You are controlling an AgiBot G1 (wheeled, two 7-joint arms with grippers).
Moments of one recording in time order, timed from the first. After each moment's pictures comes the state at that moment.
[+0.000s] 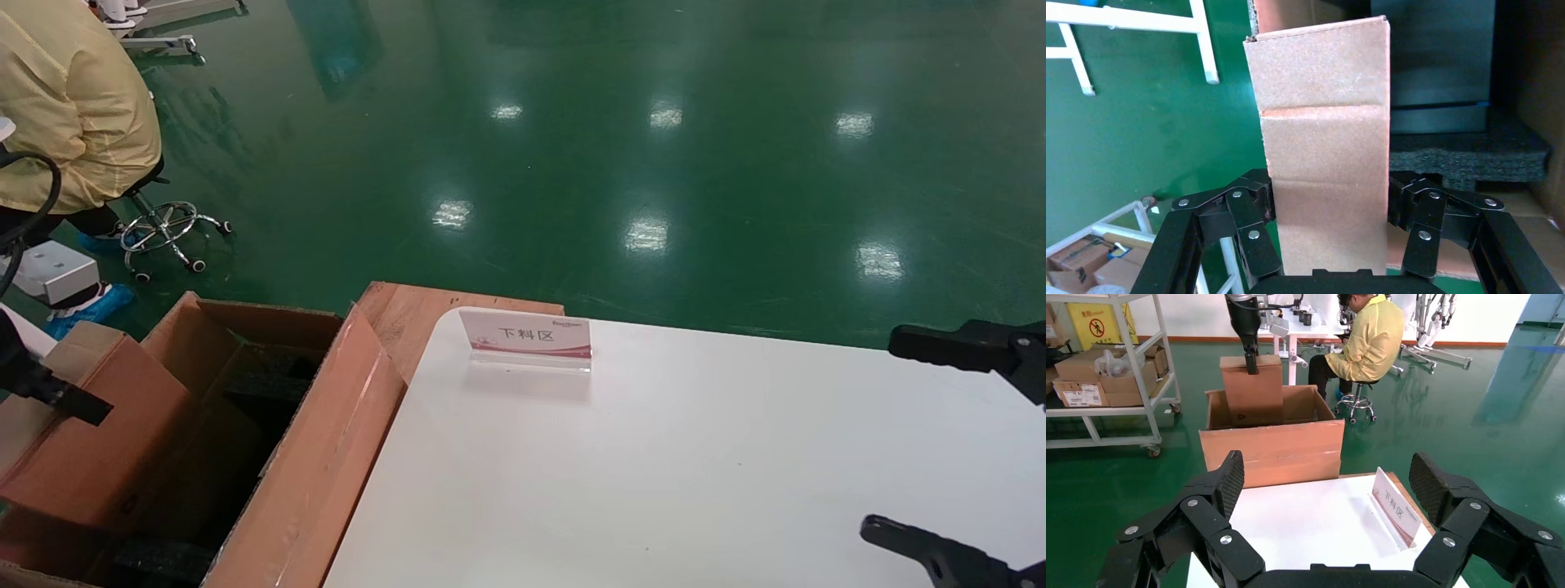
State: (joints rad) left arm -2.70 0.40 2.31 -1.24 1.66 1.42 -1.47; right arm 1.08 -0.61 -0.29 1.28 -0.72 -1.49 0.18
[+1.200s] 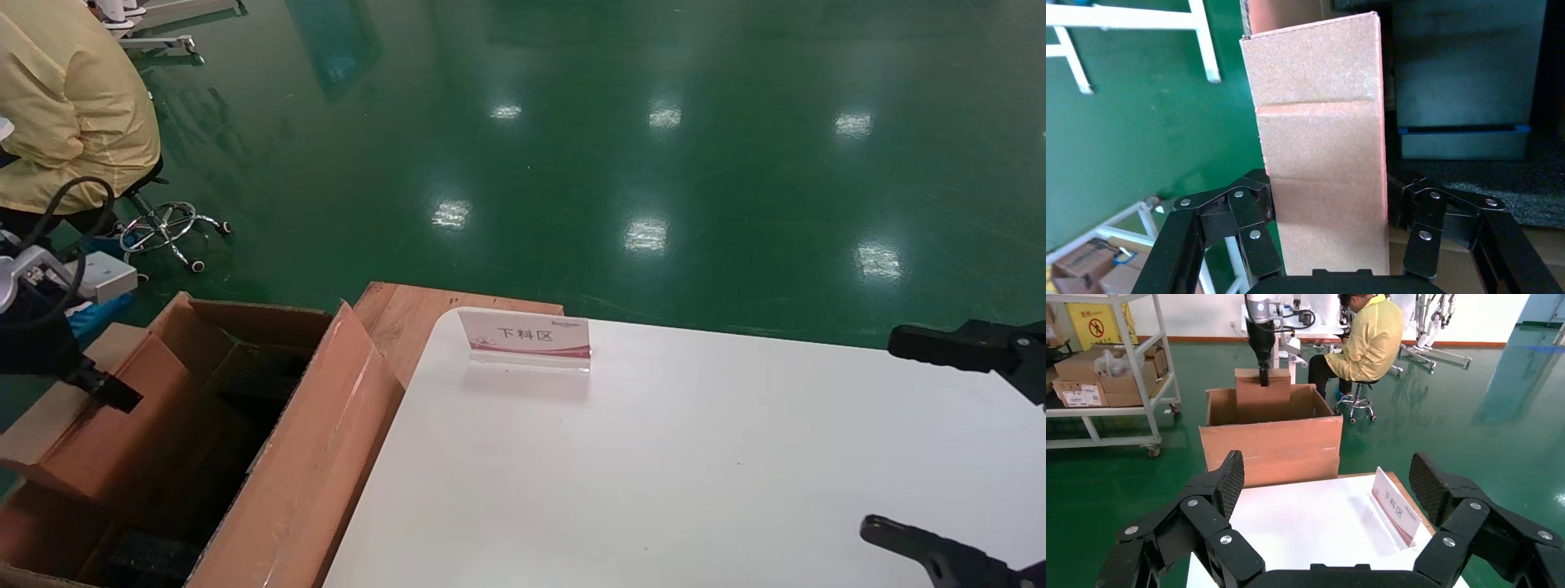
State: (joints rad) left arm -2.33 0.57 2.29 -0.73 1.46 1.21 -1.19; right arm 1.08 -0.60 -0.30 1.28 -0.72 -1.49 0.18
